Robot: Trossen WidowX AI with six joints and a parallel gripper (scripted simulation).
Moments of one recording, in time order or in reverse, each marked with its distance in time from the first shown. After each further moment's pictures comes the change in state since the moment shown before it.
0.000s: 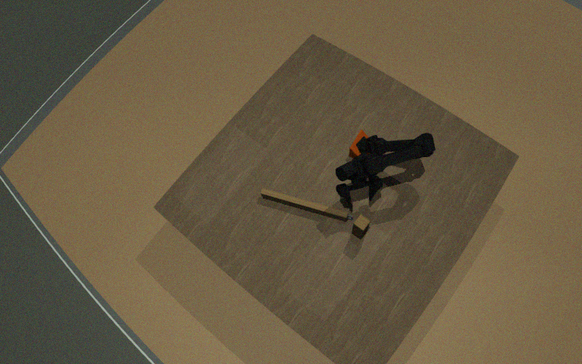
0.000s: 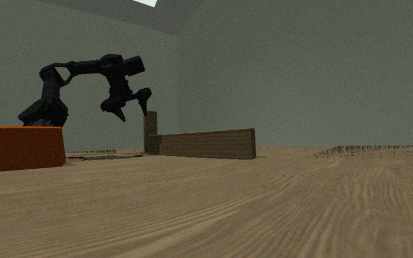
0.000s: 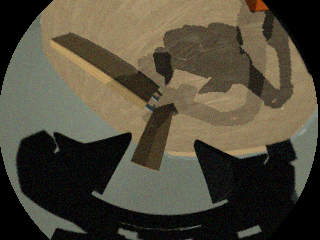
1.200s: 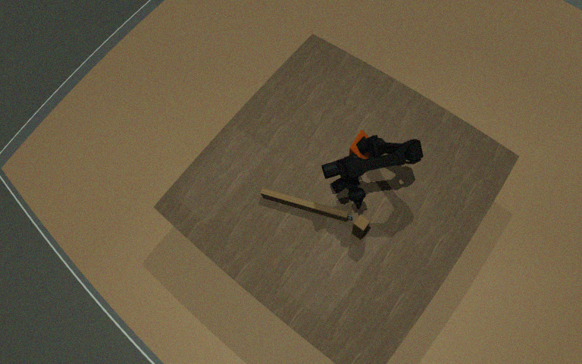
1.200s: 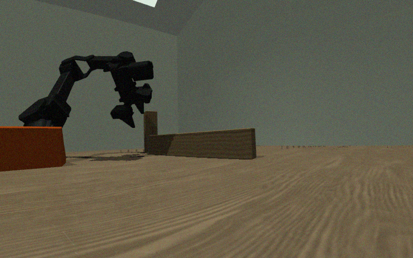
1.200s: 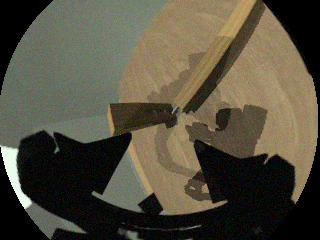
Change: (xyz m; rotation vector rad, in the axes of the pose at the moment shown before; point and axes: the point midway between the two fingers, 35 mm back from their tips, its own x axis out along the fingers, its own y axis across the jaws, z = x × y) arm 0.004 0.017 0.013 -1.419 0.170 -0.032
